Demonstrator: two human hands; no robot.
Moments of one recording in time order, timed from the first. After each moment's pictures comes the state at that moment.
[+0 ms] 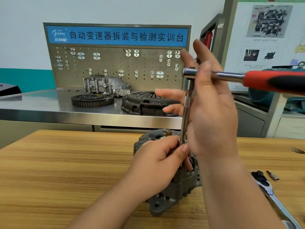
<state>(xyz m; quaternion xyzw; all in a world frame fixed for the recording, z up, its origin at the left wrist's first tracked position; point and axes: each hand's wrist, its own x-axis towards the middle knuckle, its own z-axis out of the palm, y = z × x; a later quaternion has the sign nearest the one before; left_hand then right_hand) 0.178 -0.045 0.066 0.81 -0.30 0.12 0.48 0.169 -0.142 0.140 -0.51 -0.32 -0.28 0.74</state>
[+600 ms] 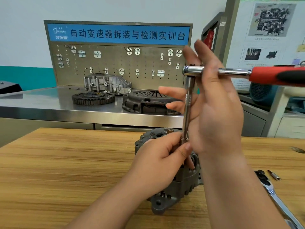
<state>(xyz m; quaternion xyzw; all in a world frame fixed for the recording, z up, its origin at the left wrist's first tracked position) 0.180 -0.047 0.063 0.79 -0.32 0.13 0.51 0.171 -0.143 0.136 -0.48 -0.33 -0.27 0.77</state>
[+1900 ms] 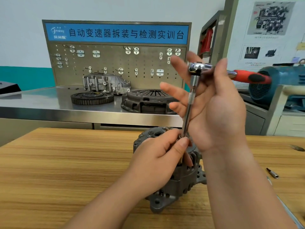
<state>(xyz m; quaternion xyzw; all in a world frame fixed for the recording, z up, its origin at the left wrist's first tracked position) 0.179 -0.046 0.065 0.78 -0.33 0.13 0.51 0.170 -0.153 0.142 -0.44 -0.28 -0.14 0.84</state>
